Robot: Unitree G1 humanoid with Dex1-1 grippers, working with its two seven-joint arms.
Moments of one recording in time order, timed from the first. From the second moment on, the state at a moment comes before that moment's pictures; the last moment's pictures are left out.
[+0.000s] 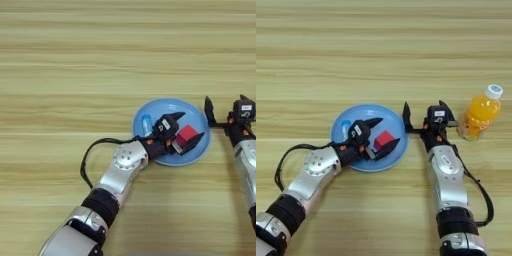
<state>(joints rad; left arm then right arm) -0.37 -0.09 -0.33 0.69 -0.04 -0.38 -0.57 -0.22 -0.13 -0.13 0.42 0.11 -0.27 0.14</state>
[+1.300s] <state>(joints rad) -0.36 -0.09 -0.18 0.62 -0.13 -0.47 -0.49 -0.22 -0.13 -0.13 0.41 0.11 -0.27 0.14</state>
